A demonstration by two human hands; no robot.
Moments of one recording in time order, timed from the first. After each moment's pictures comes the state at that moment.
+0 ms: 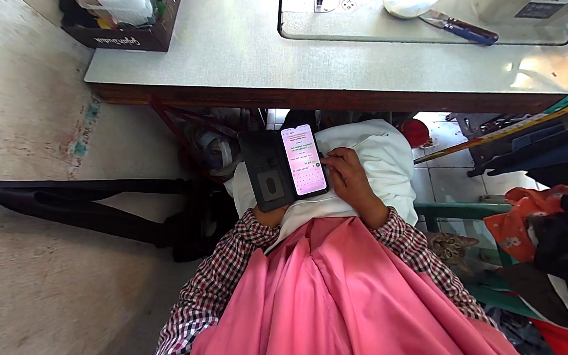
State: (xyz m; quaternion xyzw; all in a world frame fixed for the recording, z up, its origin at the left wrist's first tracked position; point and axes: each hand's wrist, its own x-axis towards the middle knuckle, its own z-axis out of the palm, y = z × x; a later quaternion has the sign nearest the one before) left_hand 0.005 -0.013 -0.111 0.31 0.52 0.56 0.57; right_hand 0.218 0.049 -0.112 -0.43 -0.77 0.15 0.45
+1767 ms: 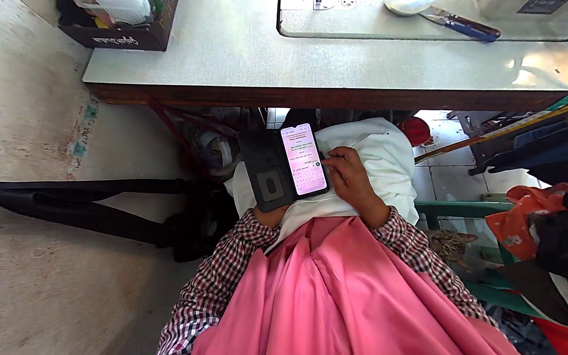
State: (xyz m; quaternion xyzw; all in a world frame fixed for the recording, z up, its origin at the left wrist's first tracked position) left_hand 0.006 -0.014 -0.104 0.33 0.56 0.54 0.54; right_hand 0.217 0.046 -0.109 -0.43 -0.77 0.14 0.46
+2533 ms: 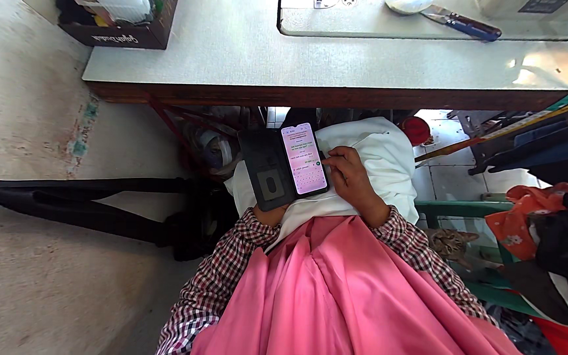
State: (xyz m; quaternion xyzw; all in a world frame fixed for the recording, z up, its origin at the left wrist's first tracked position) left_hand 0.009 -0.014 -0.103 0.35 0.58 0.53 0.51; right_hand 0.219 0.047 -0.110 -0.43 -0.76 0.16 0.46
